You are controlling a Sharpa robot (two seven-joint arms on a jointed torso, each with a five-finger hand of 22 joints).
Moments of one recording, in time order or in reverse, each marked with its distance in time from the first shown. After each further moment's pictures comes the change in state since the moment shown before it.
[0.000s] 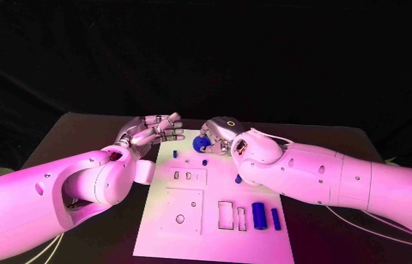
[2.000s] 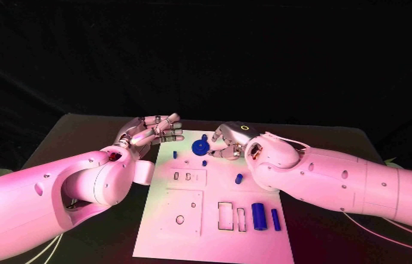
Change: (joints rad) left arm 0.000 -0.004 0.000 -0.003 0.000 0.000 -0.004; left_hand 0.000 0.000 0.000 0.000 0.000 0.000 0.000 -0.004 0.000 0.000 0.000 -0.004 0.000 0.000 0.000 -0.006 0.000 0.000 -0.004 0.004 0.000 0.000; right arm -0.006 -0.132 0.002 0.110 0.025 0.022 -0.025; right_hand -0.191 -0.028 -0.039 0.107 0.039 -0.015 0.004 -0.134 -0.025 -0.002 0.037 -0.031 -0.001 0.002 0.030 0.004 0.000 0.000 0.002 0.031 -0.004 0.000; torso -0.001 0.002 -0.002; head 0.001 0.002
